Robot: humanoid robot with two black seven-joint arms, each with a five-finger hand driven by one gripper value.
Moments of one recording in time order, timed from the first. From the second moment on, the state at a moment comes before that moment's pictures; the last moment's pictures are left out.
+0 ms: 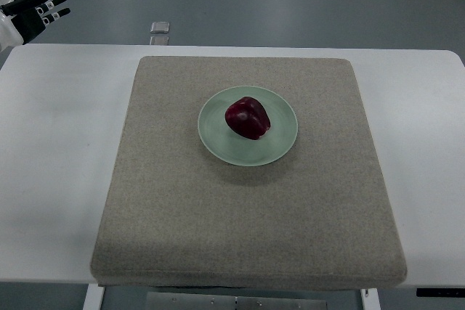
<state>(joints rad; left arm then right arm) -0.93 0.67 -0.61 -0.67 -0.09 -0.25 0.03 -0.02 0.00 -0.02 0.13 0.02 0.08 -0.05</state>
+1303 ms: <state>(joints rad) -0.95 0.52 -0.67 -0.72 -0.10 -0.30 0.03 -0.02 0.00 -0.02 0.13 0.02 0.08 -0.05</state>
